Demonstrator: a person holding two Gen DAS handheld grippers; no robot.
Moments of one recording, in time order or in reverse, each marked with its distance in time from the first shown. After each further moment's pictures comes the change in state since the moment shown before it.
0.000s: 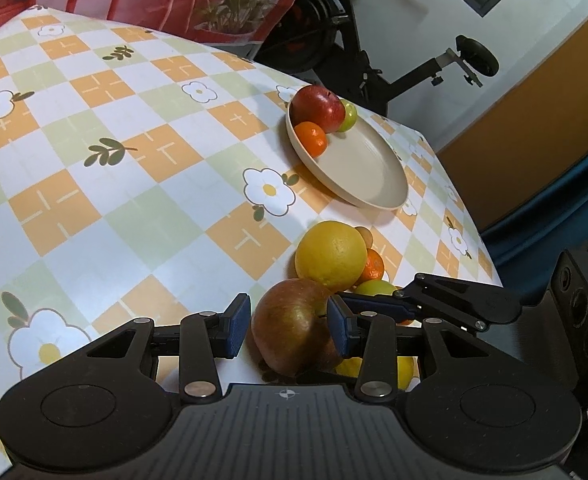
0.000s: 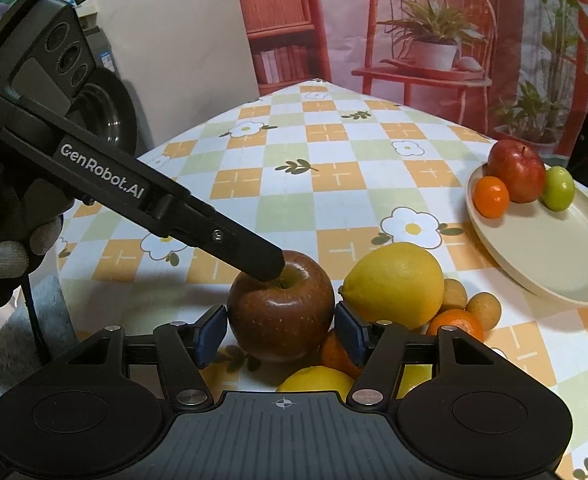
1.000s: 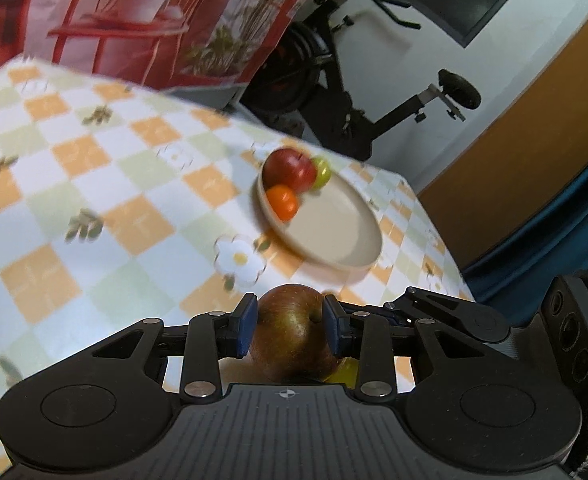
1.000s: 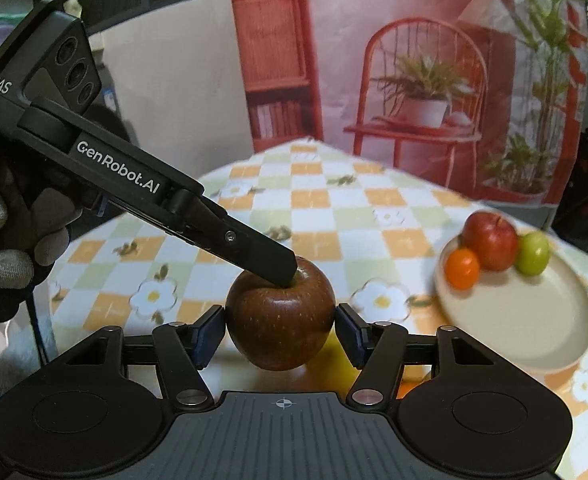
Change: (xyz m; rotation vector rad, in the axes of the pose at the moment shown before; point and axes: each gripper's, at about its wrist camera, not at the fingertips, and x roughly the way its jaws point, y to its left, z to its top) left arm -0.017 -0.027 0.034 0.040 -0.127 -0.018; right arm -0.029 -0.017 0.026 -0.041 -0.163 -0.029
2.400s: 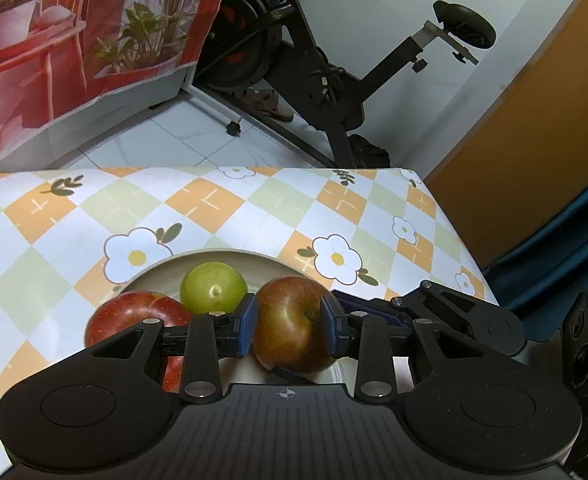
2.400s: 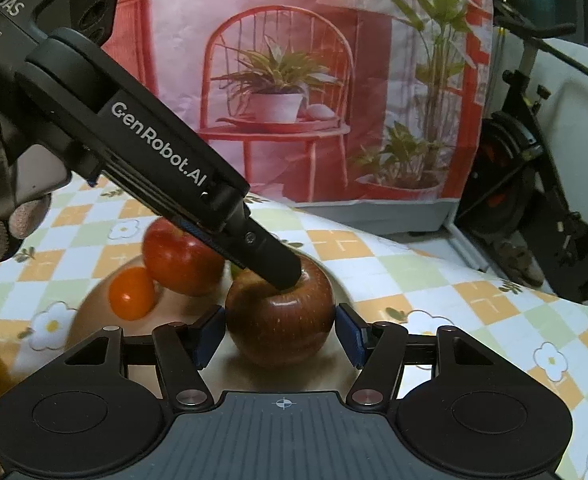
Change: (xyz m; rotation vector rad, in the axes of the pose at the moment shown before) left arm 0.224 -0.081 0.131 0.151 0.162 0.030; right arm 0.037 -0.244 -0.006 0.054 -0.019 -0.247
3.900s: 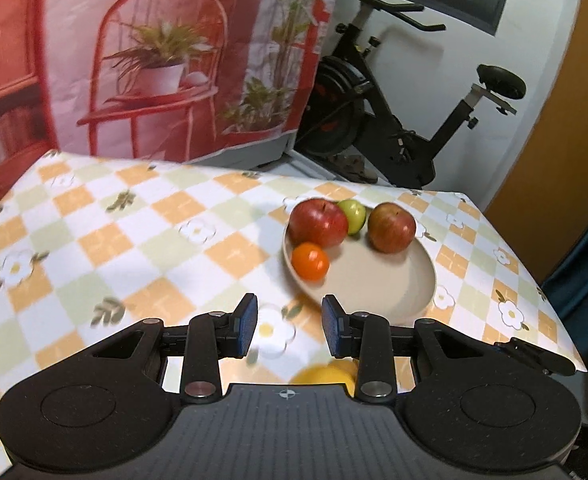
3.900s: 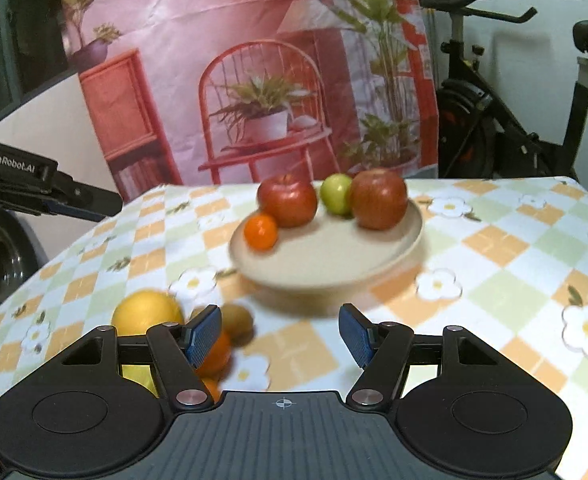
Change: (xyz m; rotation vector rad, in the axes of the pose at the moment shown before) left arm -0.182 0.005 -0.148 -0.033 -0.250 0.294; right arm -0.124 0.101 -0.092 0.275 -0.104 -0.004
